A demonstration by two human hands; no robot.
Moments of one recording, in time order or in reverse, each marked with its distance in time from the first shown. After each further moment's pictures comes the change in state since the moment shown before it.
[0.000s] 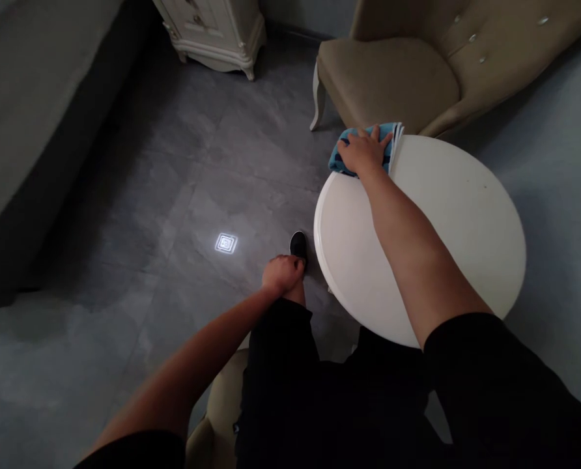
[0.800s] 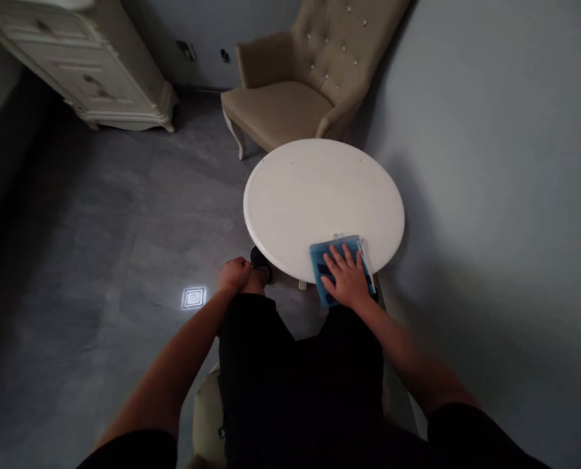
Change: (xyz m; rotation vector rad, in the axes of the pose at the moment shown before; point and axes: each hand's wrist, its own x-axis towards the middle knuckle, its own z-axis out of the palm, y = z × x) left_hand -0.013 0.012 0.032 0.109 0.110 0.012; right_hand -0.505 0.133 0.032 -0.051 0.007 -0.003
